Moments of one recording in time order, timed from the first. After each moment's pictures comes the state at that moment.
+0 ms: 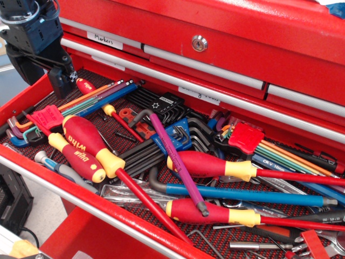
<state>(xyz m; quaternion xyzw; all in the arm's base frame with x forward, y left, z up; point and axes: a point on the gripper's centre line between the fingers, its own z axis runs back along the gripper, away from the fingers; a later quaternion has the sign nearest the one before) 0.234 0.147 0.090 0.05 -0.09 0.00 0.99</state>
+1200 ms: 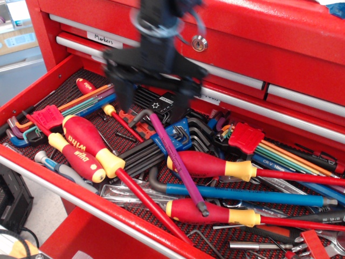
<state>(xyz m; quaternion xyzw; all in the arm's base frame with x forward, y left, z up) 0.239 -0.017 0.110 0.07 -0.06 0.18 0.98</state>
